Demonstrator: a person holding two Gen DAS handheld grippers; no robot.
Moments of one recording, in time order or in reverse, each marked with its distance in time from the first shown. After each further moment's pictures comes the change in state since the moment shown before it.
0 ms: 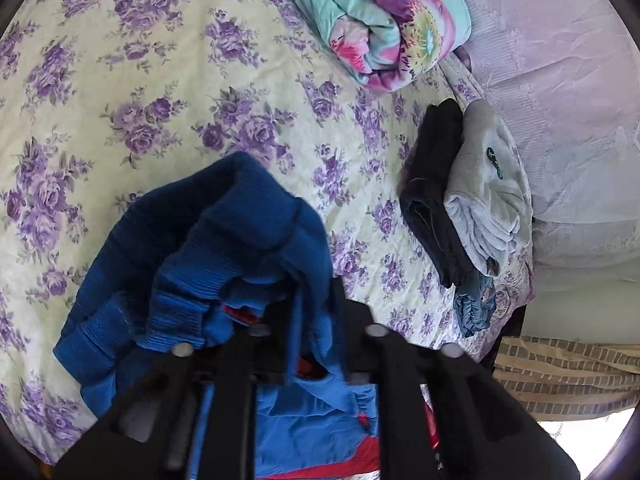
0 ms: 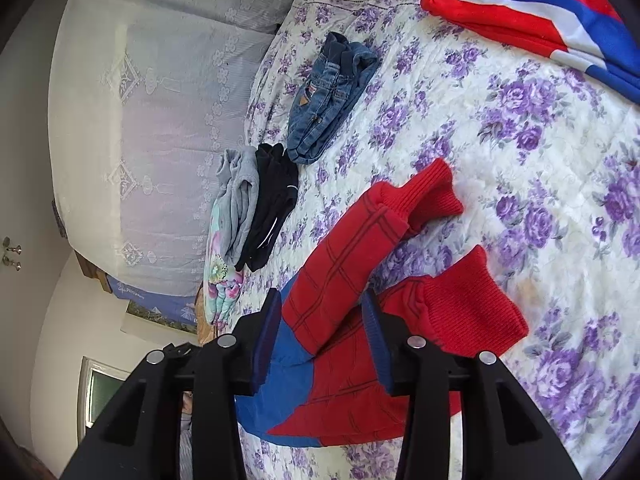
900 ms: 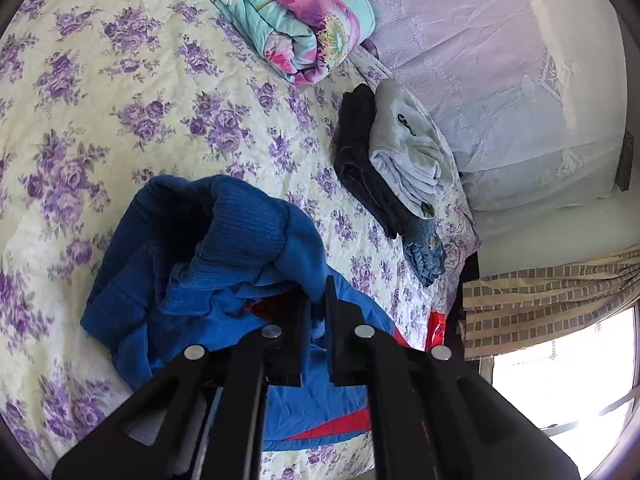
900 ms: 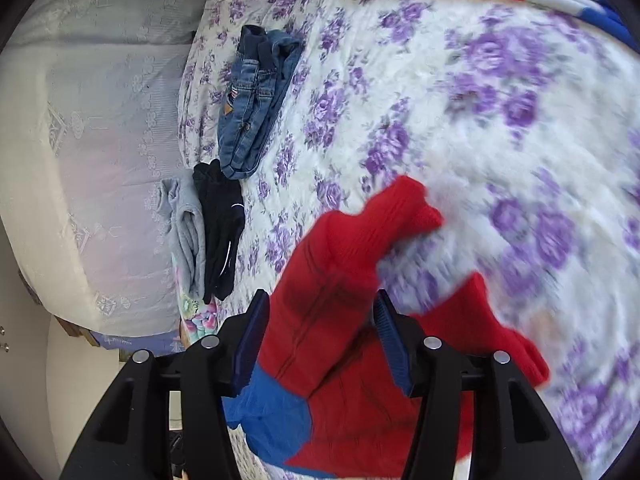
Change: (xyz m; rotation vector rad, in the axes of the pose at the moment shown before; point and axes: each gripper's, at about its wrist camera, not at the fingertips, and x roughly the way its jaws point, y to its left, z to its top) left arm -0.063 0.031 -0.053 0.216 -0.037 -0.242; right arm 0.060 -0.015 0.034 0.181 0.032 -0.139
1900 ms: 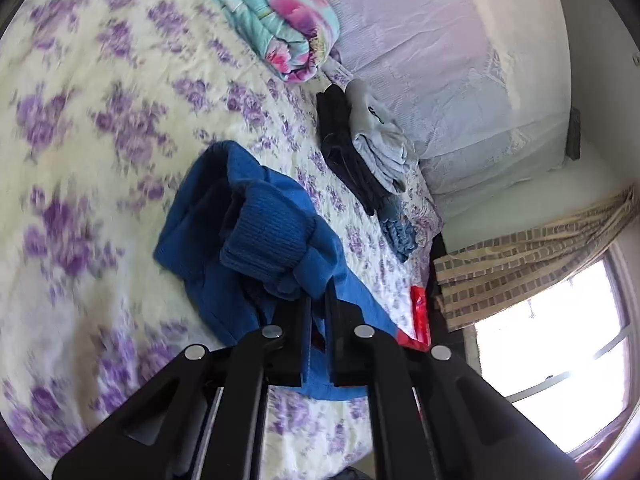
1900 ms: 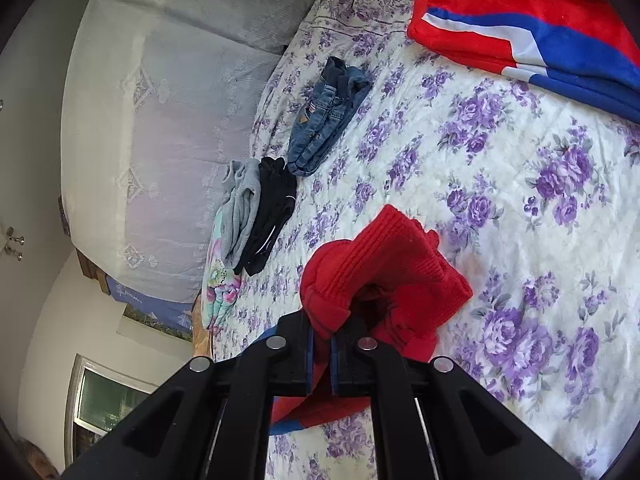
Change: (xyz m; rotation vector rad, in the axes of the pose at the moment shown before) left arm -0.043 0.071 -0.059 0.126 -0.042 -0.165; right arm -0.093 -0.035 -0.059 -0.212 -0.097 0.140
